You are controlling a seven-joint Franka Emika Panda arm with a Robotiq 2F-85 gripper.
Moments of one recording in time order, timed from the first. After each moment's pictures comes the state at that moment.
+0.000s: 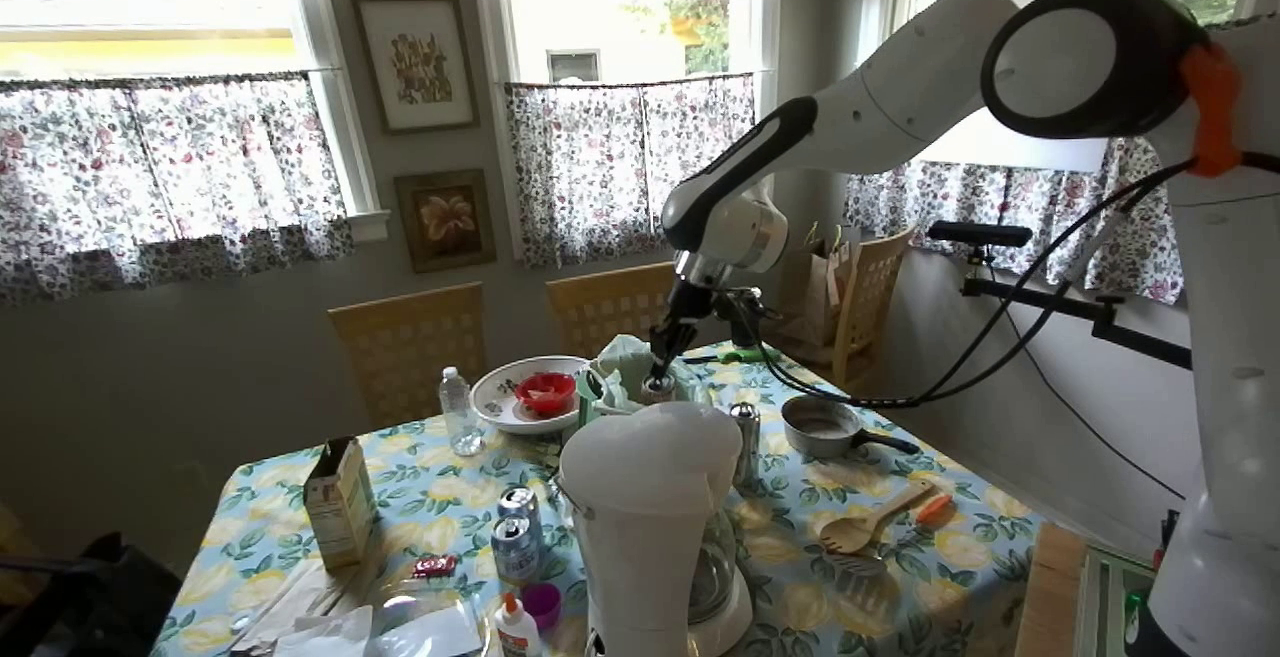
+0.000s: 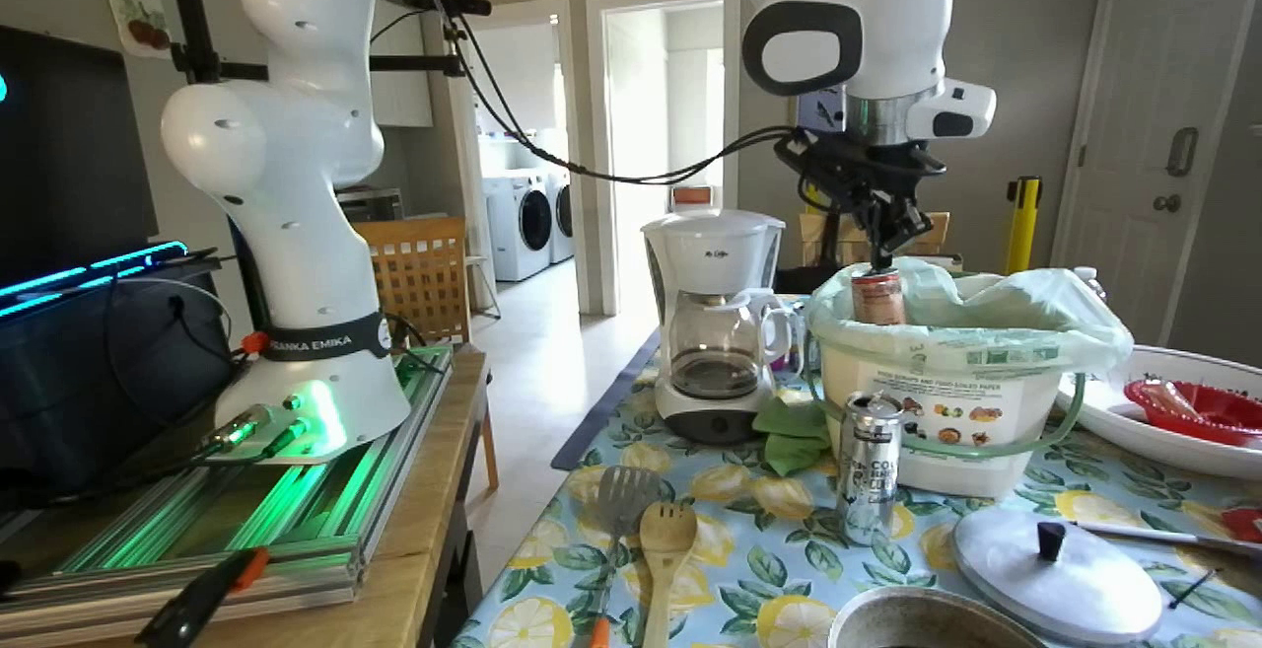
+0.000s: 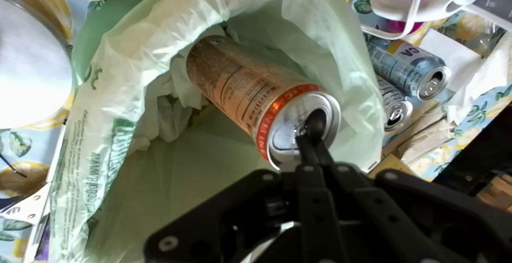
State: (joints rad) arm -0.18 0.35 0.00 -1.93 0.59 2.42 -0.64
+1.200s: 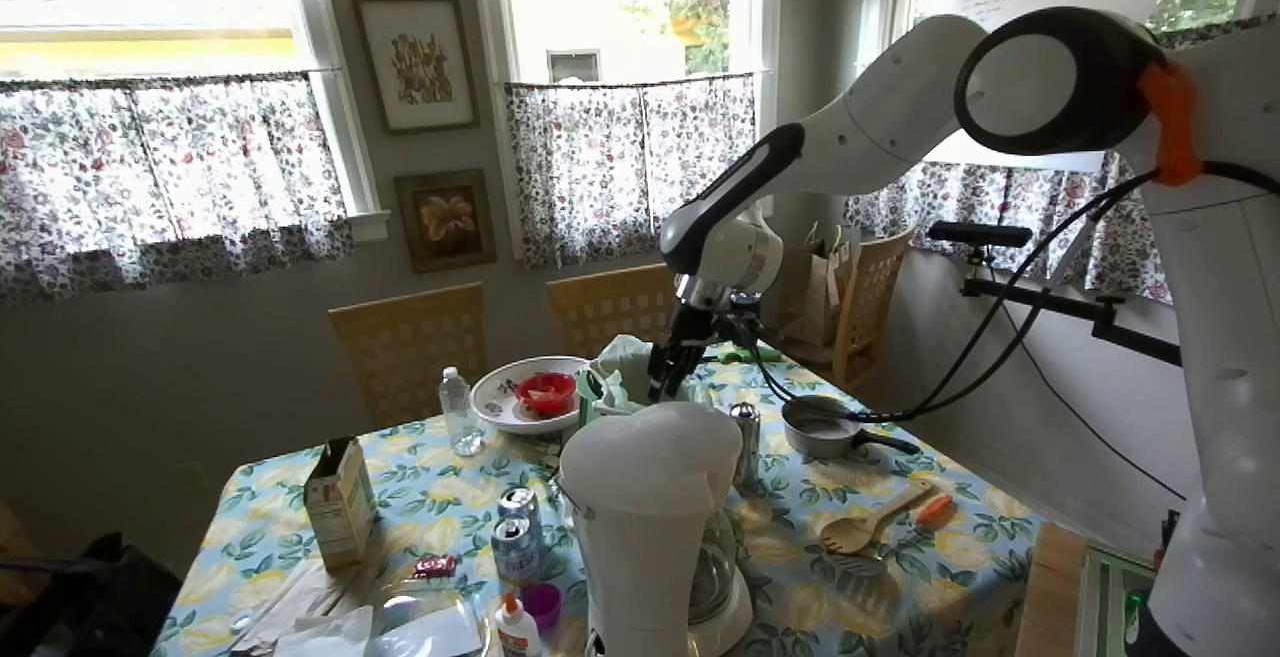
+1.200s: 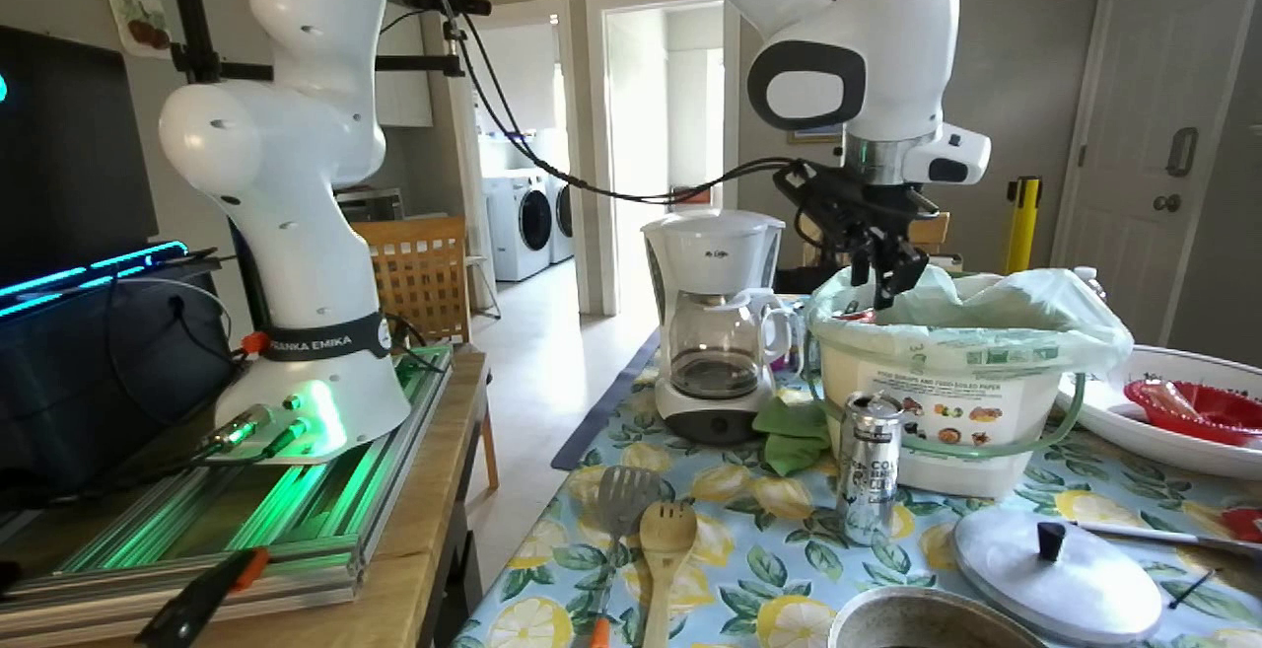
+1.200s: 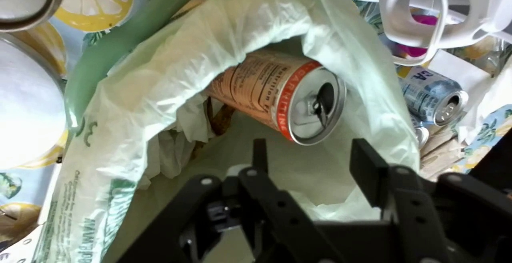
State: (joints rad) arm -0.20 0.41 0.02 -1.93 0.59 2.42 -0.64
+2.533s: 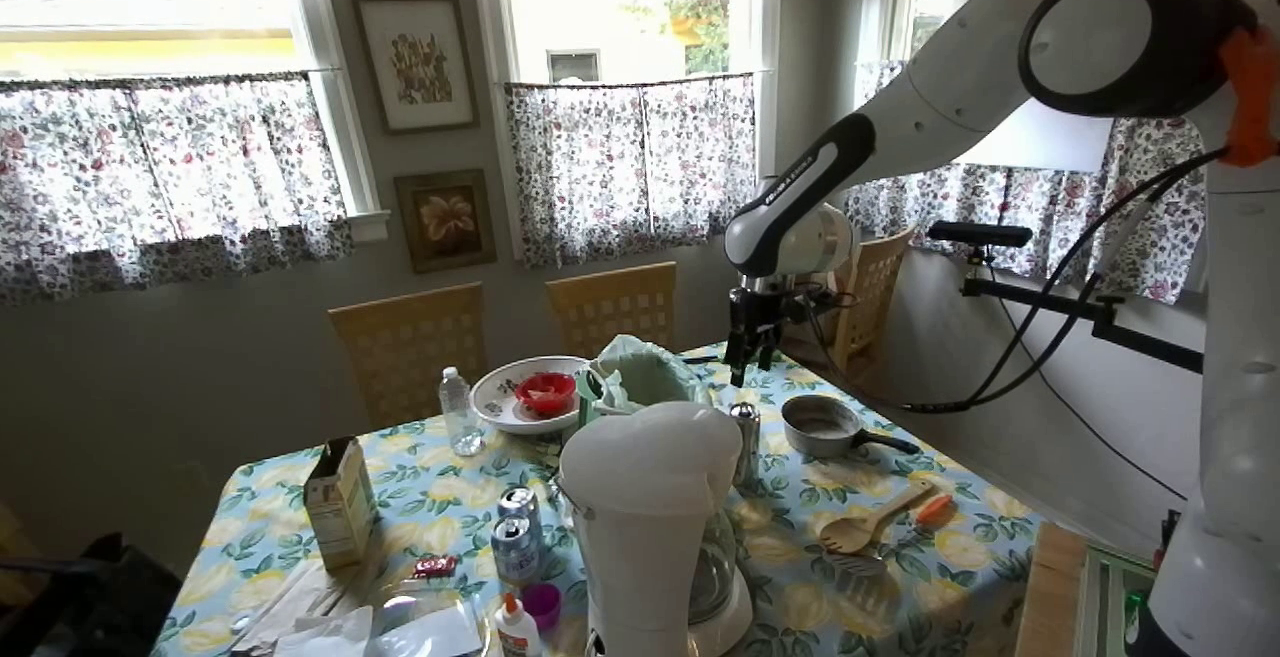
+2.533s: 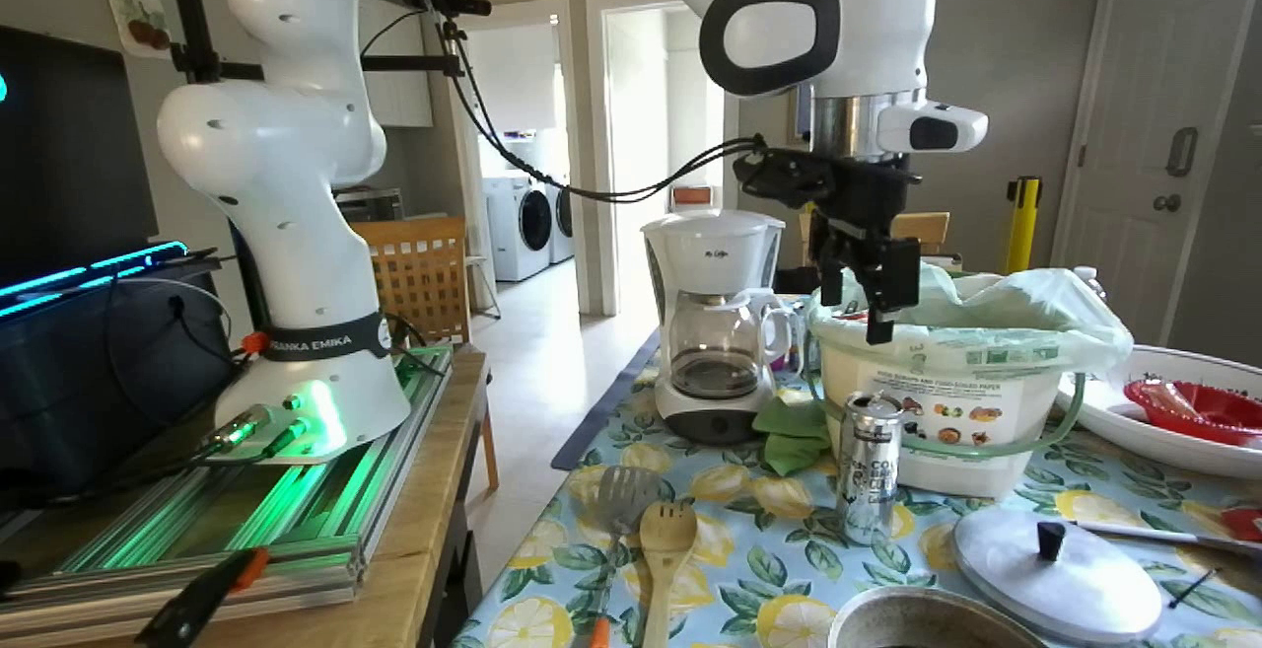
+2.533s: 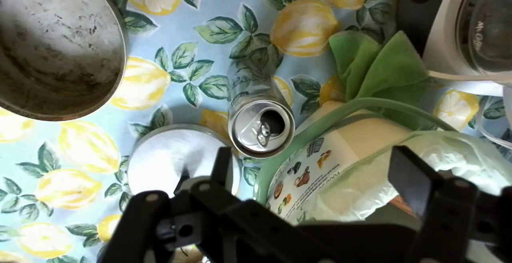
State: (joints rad) arm -0.22 0.25 -0.12 -2.12 0.20 2.42 -0.45
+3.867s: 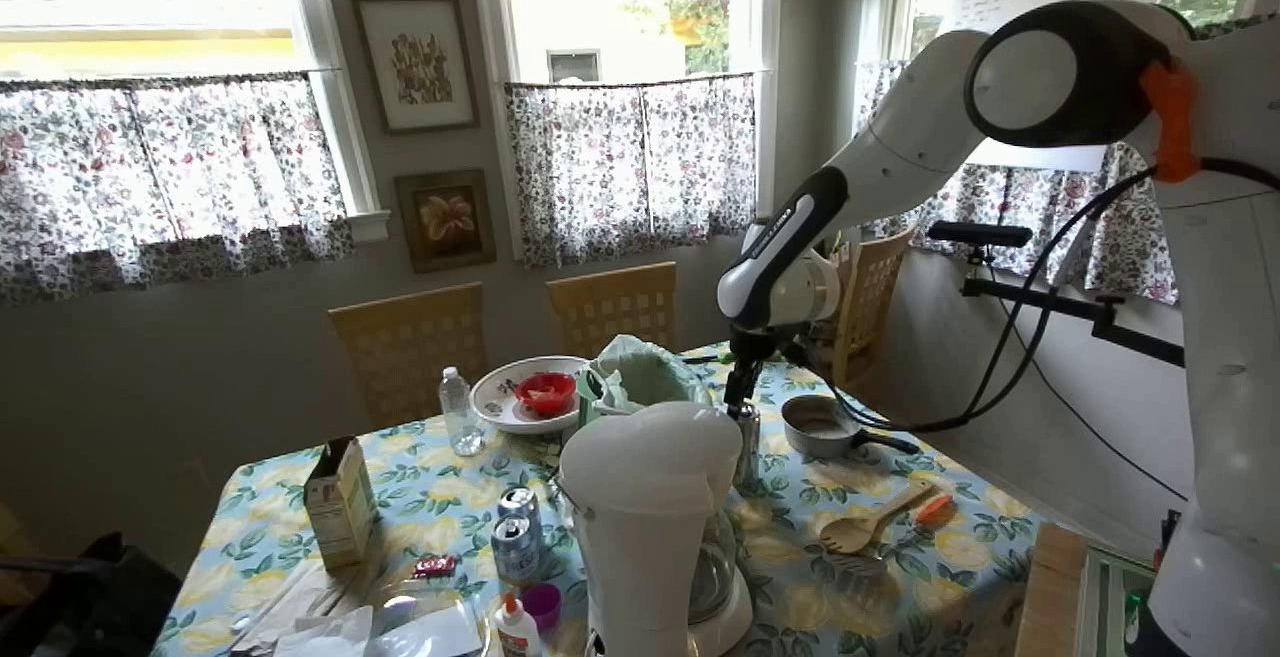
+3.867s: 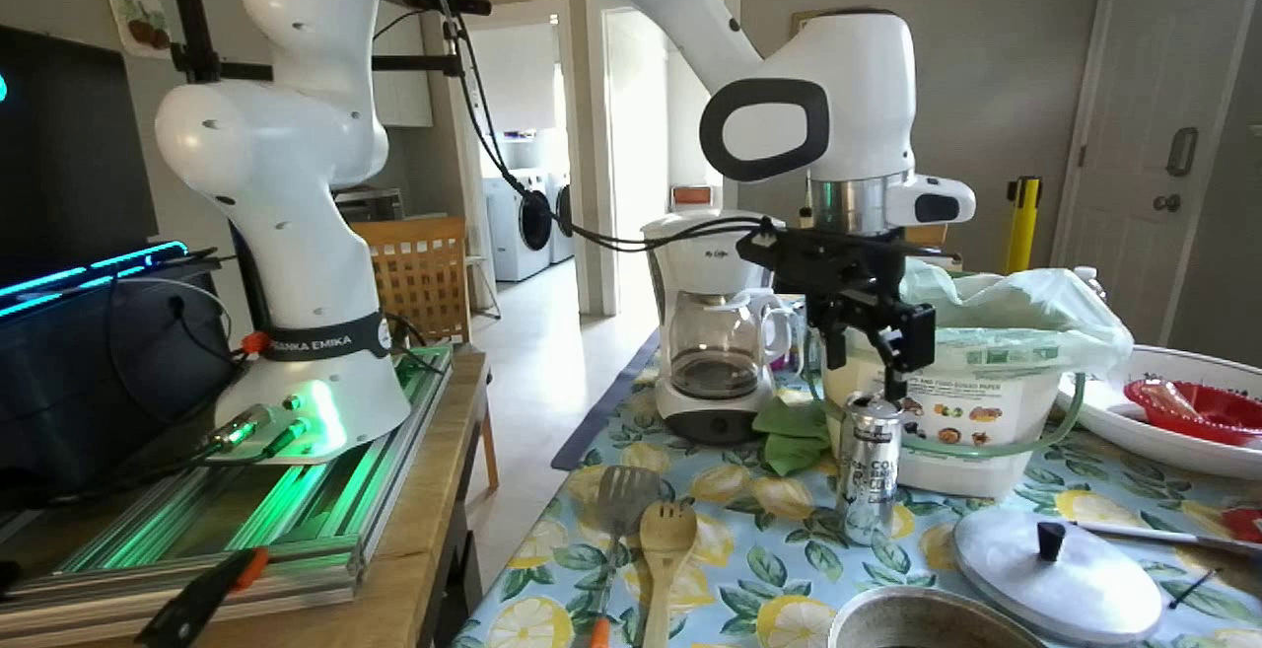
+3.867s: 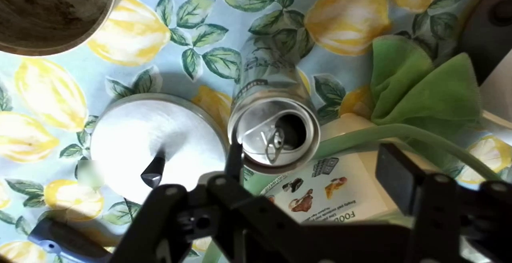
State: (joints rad) arm -0.25 0.38 -0.06 -2.14 0.20 2.65 -0.68
